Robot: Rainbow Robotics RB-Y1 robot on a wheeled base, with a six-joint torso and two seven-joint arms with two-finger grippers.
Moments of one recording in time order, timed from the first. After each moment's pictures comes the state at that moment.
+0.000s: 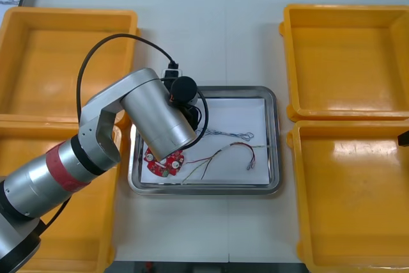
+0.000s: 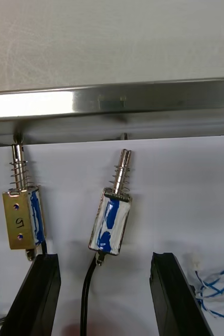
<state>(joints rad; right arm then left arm) -0.18 -0.85 -0.32 -2.07 -0.96 1.92 1.14 -0.66 0.43 -0.74 -1.80 0.20 1.54 -0.62</state>
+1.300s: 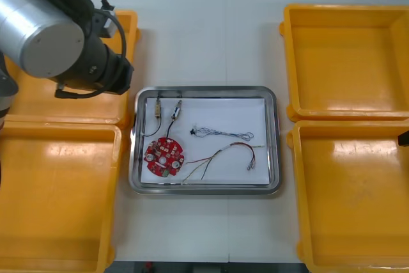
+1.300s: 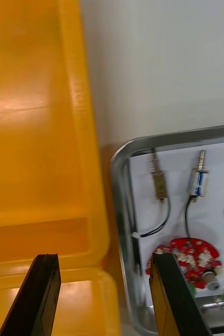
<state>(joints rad) -0.18 -0.85 -0.32 -2.08 -0.96 1.92 1.14 -0.68 0.62 -0.22 -2.07 0.60 1.91 -1.00</state>
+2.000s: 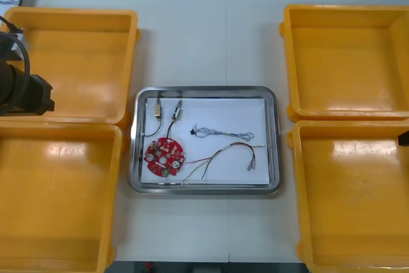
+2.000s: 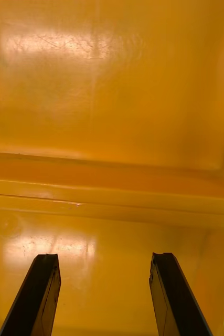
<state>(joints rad) -0.18 -0.85 -0.32 -2.08 -0.96 1.92 1.14 -0.37 0.89 0.05 -2.13 0.80 1.84 -1.00</state>
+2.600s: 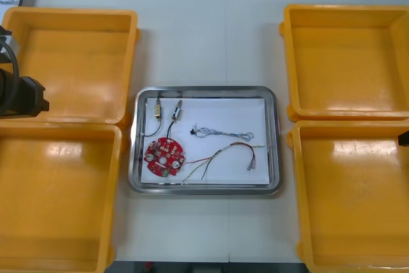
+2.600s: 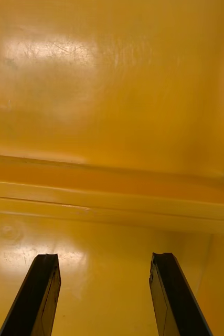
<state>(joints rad) -0.18 -0.85 -0.32 -2.08 -0.96 1.92 1.14 -0.30 0.89 0.11 -2.14 0.80 1.77 -1.02</state>
